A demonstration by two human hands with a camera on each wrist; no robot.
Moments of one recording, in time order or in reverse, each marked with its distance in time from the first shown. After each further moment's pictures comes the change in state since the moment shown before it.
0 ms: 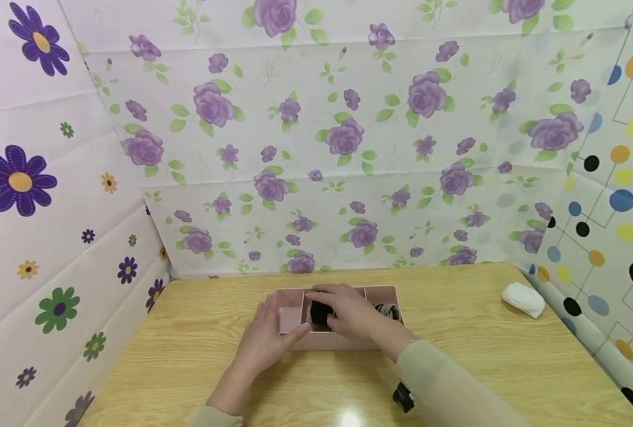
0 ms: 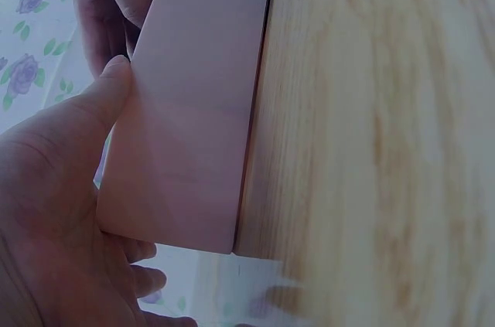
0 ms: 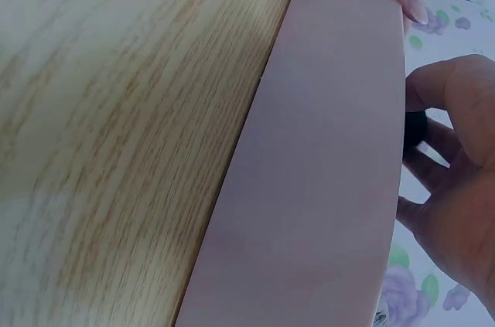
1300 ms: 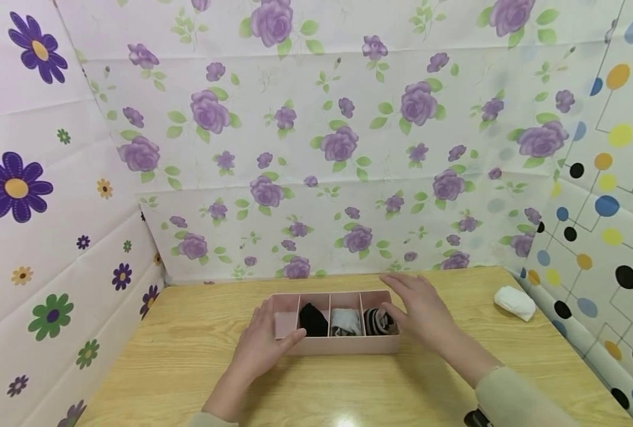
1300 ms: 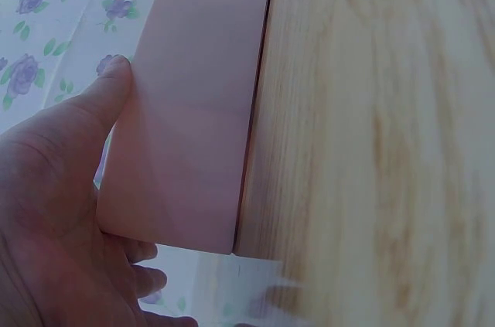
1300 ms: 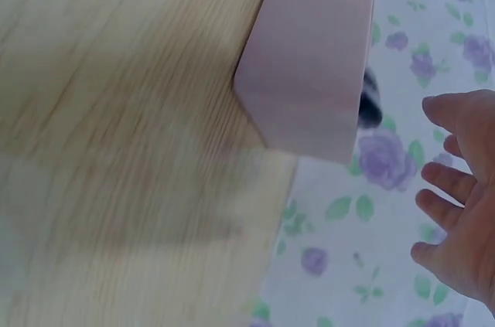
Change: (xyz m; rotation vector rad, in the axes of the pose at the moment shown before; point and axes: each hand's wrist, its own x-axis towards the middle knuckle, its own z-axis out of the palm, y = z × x) left_hand 0.002 -0.002 0.002 -0.002 -0.019 -0.018; right_hand -0.107 0.042 -0.058 -0.194 0.403 0.182
